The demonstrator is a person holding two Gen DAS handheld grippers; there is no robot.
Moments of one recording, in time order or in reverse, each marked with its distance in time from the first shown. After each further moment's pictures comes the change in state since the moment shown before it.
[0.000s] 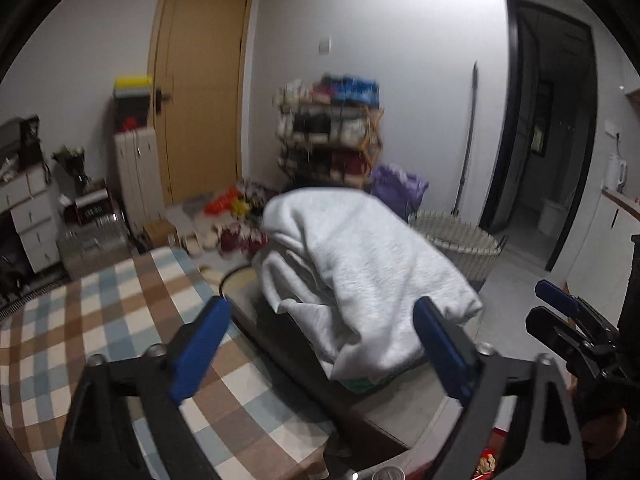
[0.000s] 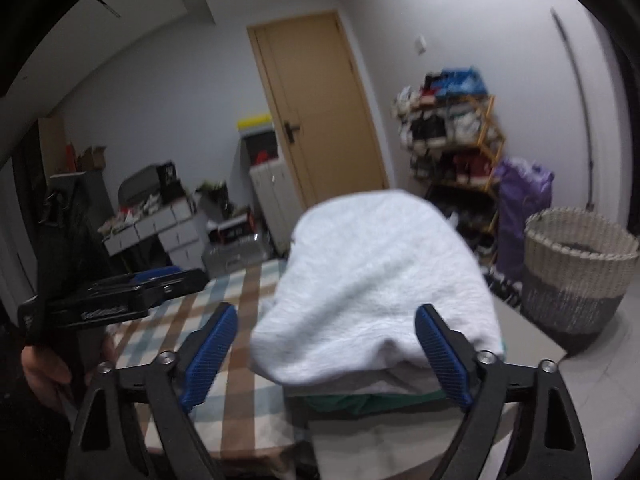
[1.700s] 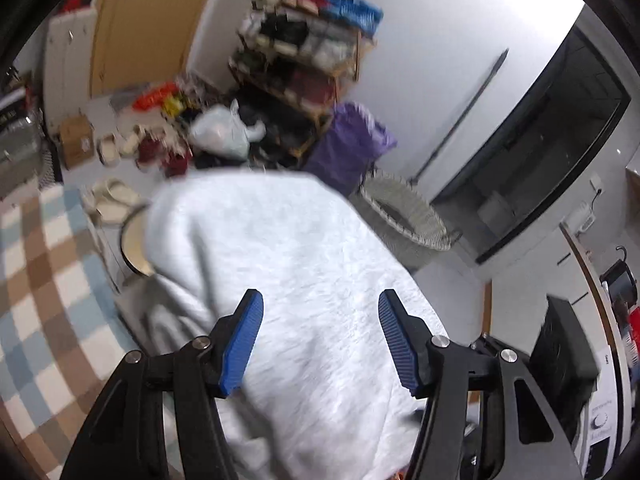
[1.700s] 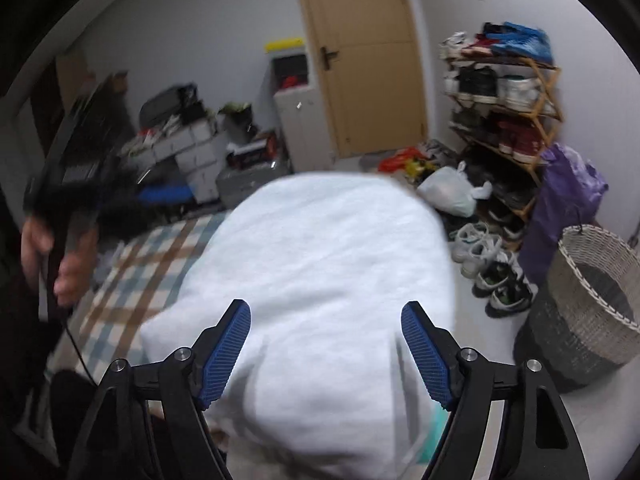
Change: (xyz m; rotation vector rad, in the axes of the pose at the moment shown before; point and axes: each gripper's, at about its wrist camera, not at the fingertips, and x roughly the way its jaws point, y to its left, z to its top) left arm 0.228 0.031 0.106 -0.260 0.472 -0.321; right arm 0.160 -0.062 0.047 -0.175 0.486 0.186
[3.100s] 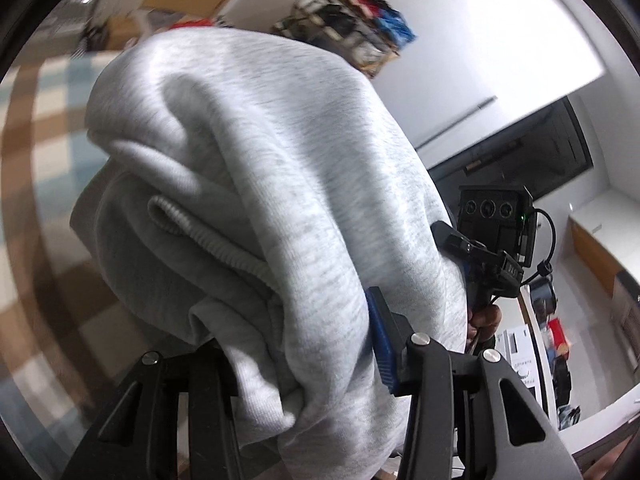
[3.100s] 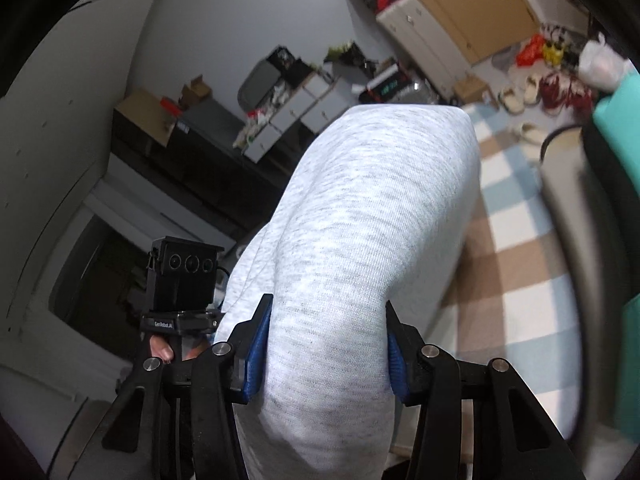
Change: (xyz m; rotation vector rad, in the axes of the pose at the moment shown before) left arm -0.231 0.142 -0.190 -0.207 0.022 -0.252; right arm 0.110 0.181 0.040 0.277 0.070 0.596
